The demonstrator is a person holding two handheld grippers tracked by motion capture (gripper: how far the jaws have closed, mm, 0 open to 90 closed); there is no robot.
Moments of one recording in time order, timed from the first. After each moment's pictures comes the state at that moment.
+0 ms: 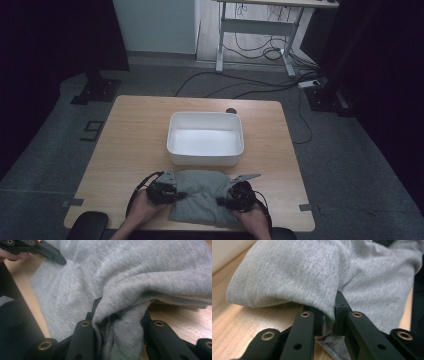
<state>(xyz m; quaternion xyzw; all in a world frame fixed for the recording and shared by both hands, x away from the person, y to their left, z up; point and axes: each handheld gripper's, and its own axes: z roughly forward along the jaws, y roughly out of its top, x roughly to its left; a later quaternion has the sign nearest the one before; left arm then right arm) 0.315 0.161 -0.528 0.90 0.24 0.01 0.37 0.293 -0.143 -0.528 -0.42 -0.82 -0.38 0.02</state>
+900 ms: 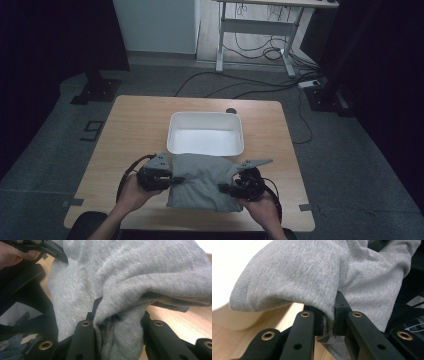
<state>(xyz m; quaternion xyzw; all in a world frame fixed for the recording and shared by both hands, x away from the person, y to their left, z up) 0.318 0.169 -0.433 0.89 0.20 0.05 0.41 0.295 -0.151 -0.442 -0.39 -0.82 -0.43 0.01</state>
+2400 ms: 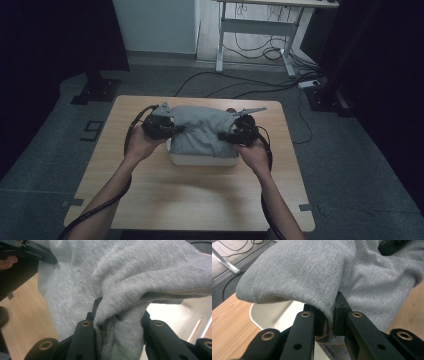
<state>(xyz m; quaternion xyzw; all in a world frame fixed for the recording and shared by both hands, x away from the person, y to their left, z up) 0.432 0.162 -0.375 0.87 0.24 0.16 0.39 0.423 -0.137 -0.386 -0.41 -0.80 -0.43 -0.07</state>
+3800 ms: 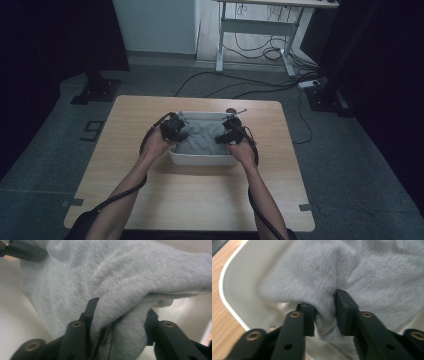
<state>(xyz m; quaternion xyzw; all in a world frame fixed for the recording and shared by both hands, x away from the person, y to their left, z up) 0.498 0.132 -0.469 0.91 0.29 0.17 0.24 0.491 -0.118 -0.471 -0.46 -0.83 -0.31 -0.08</state>
